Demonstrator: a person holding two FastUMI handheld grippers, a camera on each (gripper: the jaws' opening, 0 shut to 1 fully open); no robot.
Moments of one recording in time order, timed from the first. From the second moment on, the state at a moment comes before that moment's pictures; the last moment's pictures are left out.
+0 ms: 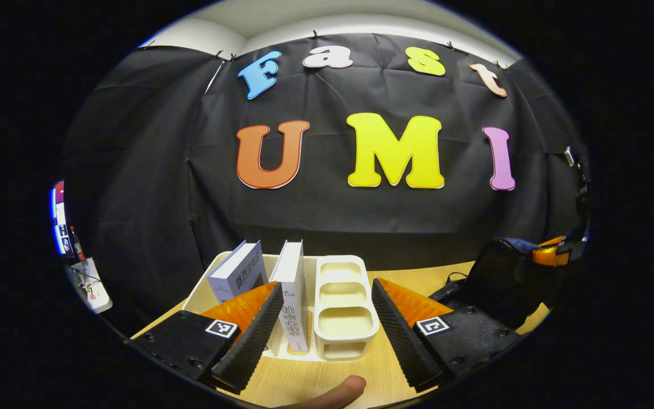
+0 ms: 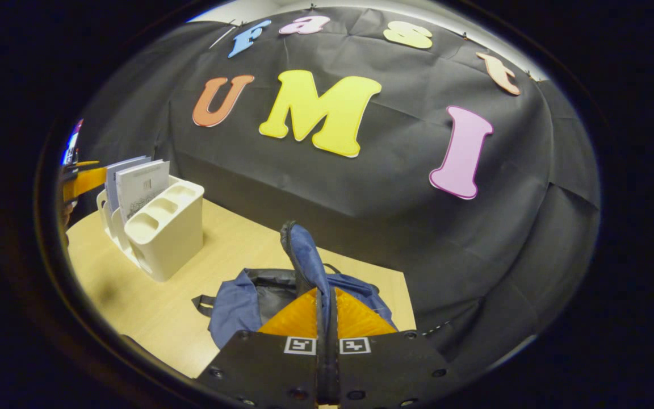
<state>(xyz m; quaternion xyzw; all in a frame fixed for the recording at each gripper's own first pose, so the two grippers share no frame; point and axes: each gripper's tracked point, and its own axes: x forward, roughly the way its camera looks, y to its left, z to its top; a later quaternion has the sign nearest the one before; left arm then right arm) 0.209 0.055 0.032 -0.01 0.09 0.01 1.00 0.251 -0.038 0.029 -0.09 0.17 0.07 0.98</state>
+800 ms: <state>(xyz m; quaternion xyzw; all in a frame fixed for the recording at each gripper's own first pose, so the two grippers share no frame) 0.333 0.096 0.018 0.00 0.24 0.03 0.97 0.248 -0.066 0.012 -0.09 0.15 0.09 0.98</state>
